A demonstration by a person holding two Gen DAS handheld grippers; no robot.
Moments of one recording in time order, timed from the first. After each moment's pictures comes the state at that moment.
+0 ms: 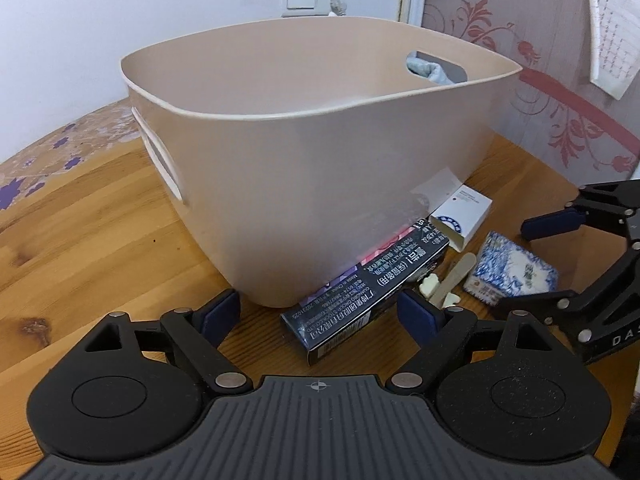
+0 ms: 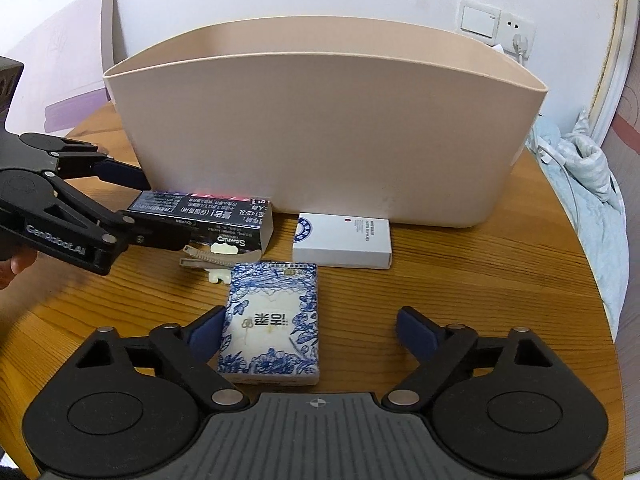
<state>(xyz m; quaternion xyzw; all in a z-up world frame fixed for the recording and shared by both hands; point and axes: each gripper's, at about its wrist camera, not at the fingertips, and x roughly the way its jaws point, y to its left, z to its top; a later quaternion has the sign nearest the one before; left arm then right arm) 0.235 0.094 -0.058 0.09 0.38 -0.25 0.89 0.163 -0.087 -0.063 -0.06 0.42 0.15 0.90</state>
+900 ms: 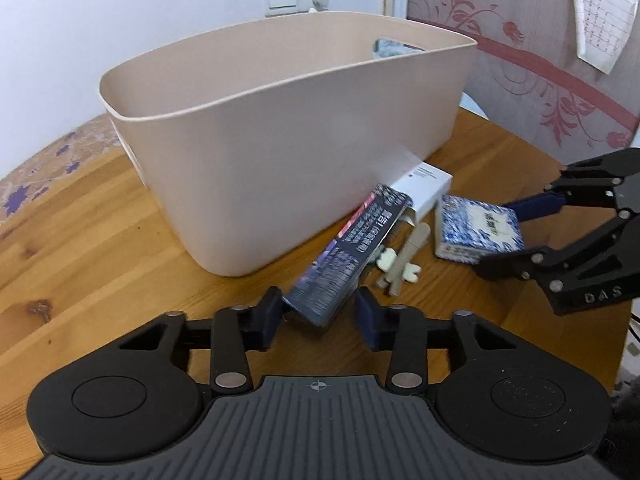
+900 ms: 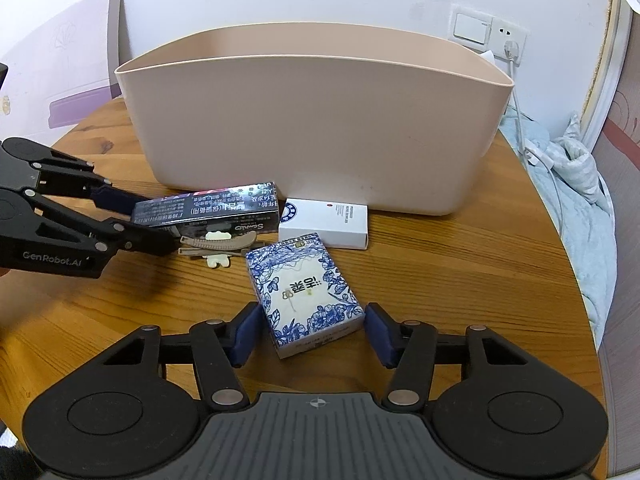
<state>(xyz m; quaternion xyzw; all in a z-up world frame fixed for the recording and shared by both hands) 0.194 0.068 -0.050 0.12 0.38 -0.23 0.89 0.145 -0.106 -0.056 -0.07 0.41 0.16 0.90</state>
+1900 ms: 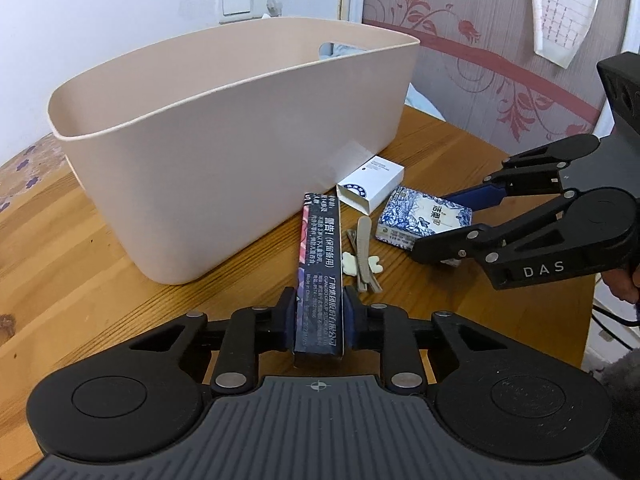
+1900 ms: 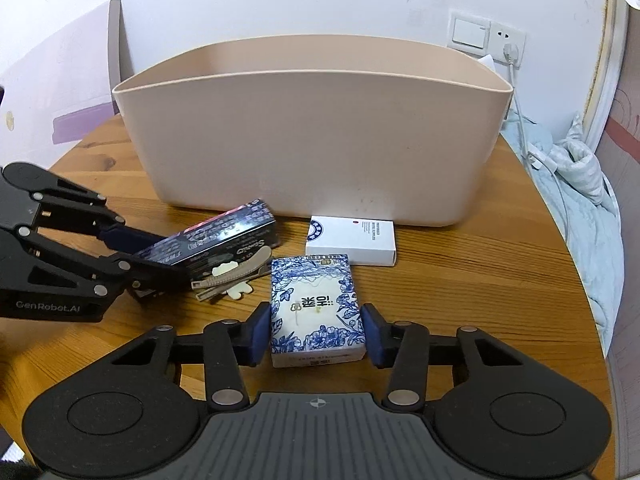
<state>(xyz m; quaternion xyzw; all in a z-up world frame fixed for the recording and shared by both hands) 0.174 0.059 -0.044 0.11 0.37 -0.30 0.87 0.150 -0.110 -0.055 -0.05 0.39 0.16 0.90</state>
